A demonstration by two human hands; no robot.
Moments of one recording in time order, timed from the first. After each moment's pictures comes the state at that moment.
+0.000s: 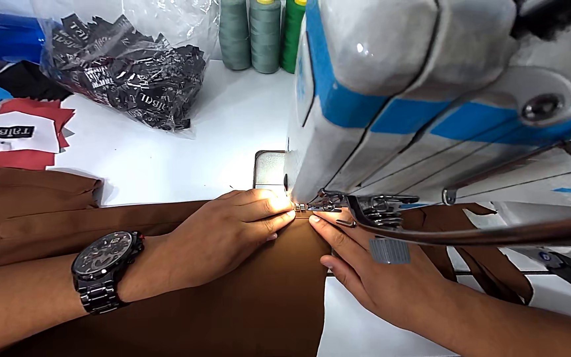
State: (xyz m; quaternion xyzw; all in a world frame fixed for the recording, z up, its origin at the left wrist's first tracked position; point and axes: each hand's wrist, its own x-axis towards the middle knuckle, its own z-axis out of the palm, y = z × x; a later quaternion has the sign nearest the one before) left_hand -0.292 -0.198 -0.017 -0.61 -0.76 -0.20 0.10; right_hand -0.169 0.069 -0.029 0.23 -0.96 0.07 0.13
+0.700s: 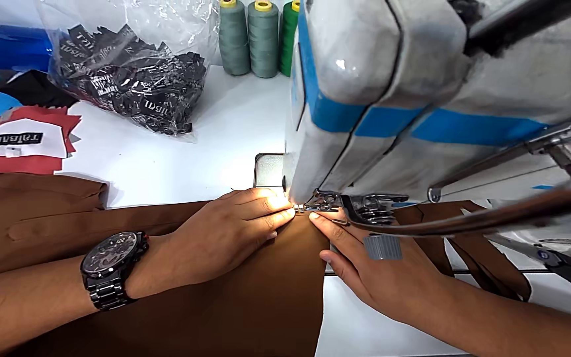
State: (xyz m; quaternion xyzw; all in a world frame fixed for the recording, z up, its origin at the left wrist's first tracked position) left_hand -0.294 -0.198 -0.013 -0.61 -0.76 -0.20 0.08; right_hand -0.173 0.068 -0.028 0.23 -0.96 0.07 0.15
